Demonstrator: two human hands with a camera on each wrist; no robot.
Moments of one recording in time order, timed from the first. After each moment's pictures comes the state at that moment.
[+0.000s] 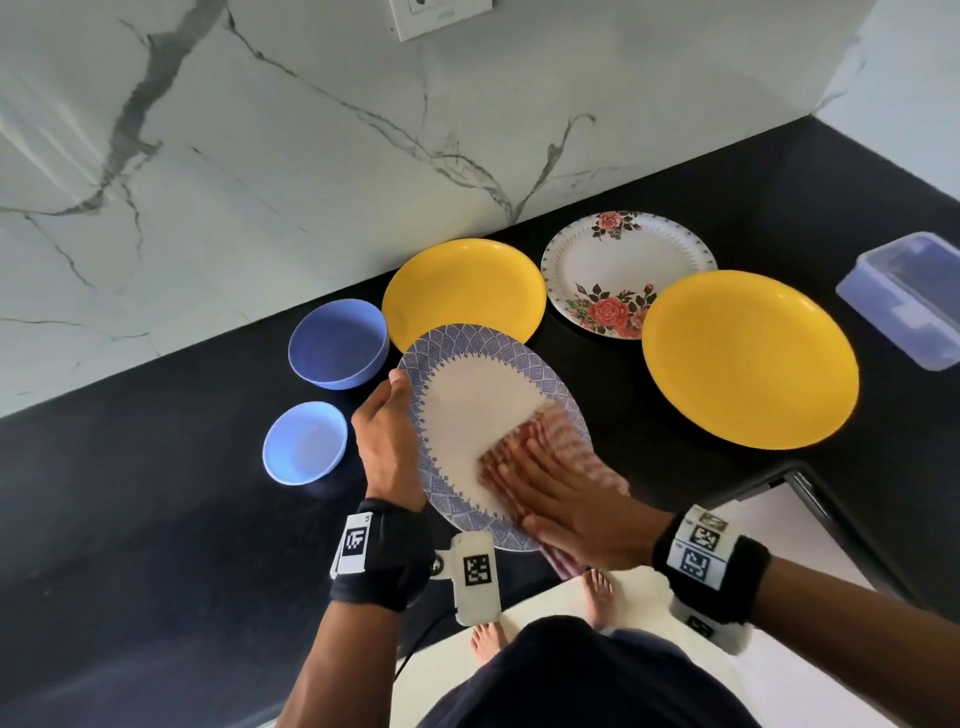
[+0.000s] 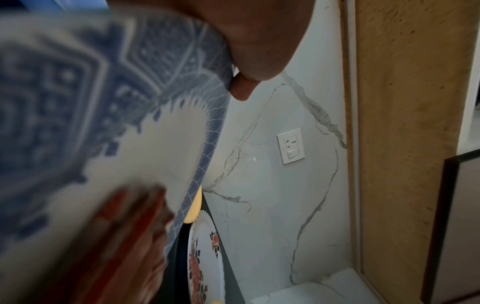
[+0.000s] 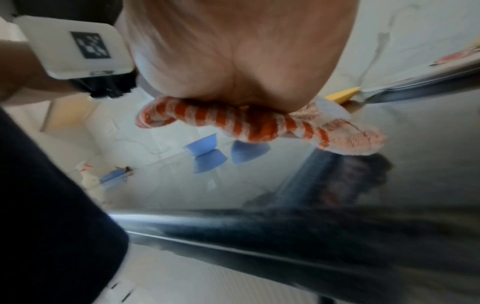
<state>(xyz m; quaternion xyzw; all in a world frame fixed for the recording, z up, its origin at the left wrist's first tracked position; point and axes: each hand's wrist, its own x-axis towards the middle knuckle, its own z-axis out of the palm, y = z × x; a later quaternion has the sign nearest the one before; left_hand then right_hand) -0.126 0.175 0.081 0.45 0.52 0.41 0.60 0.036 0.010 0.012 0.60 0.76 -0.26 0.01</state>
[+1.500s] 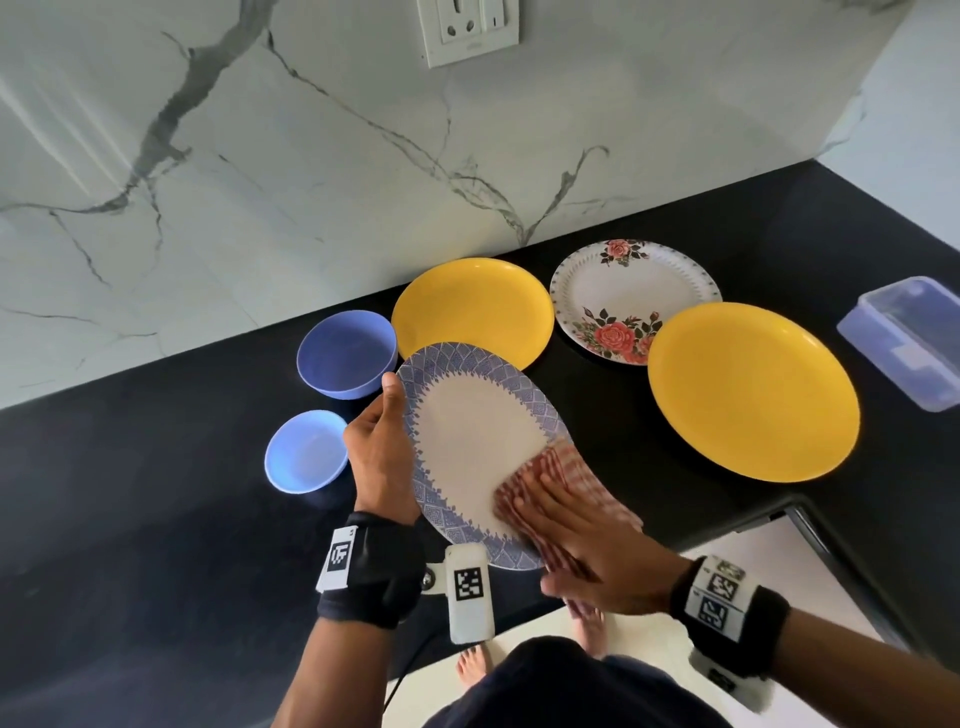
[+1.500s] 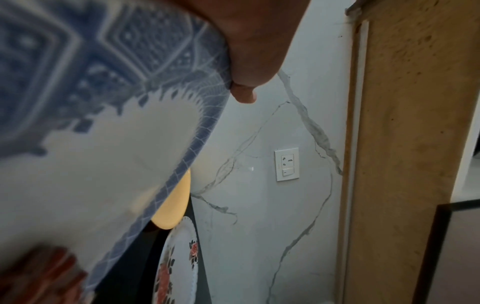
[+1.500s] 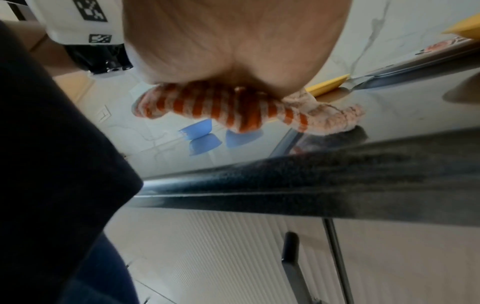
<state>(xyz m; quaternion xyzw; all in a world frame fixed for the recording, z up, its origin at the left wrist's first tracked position) -0.134 0.170 0.105 0.42 0.52 0.42 0.62 0.038 -0.010 0.004 0.62 0.74 -0.27 -0.03</state>
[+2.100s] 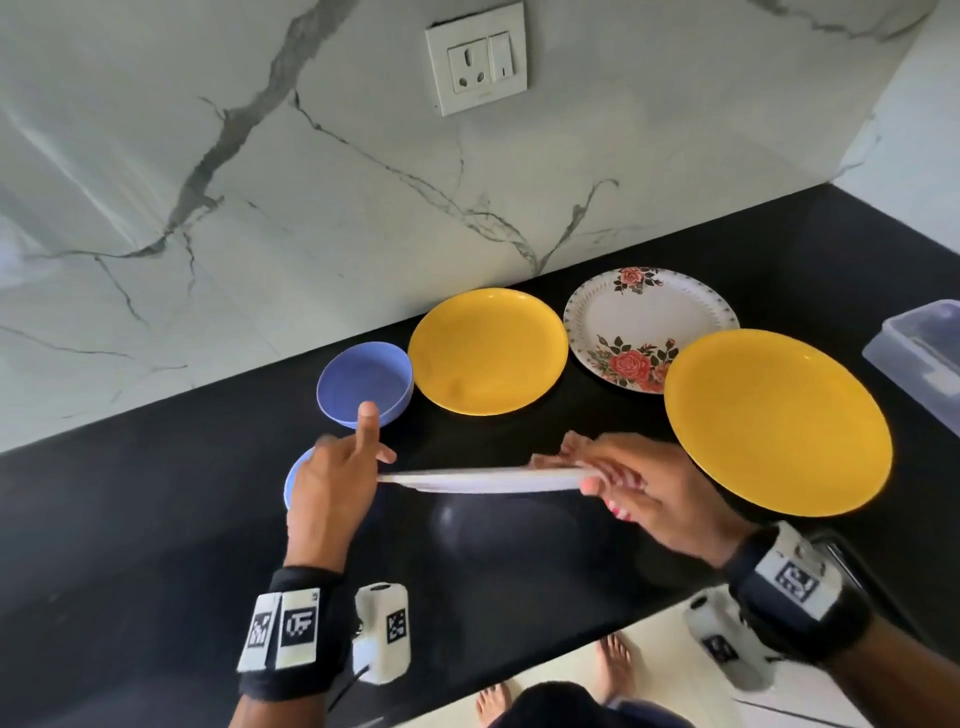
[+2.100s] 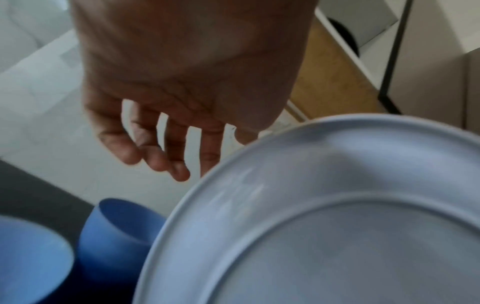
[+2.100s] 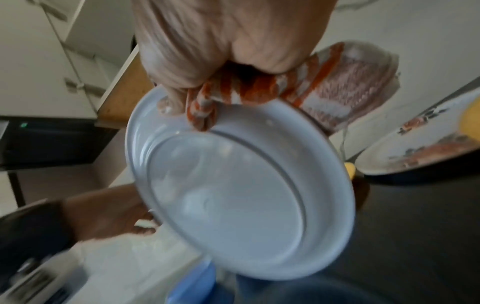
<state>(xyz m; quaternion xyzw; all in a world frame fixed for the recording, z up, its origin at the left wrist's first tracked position) -0.185 0.206 0.131 0.71 0.61 0.16 0.32 0.082 0.026 0.091 0.57 0.67 -0.16 -0.45</state>
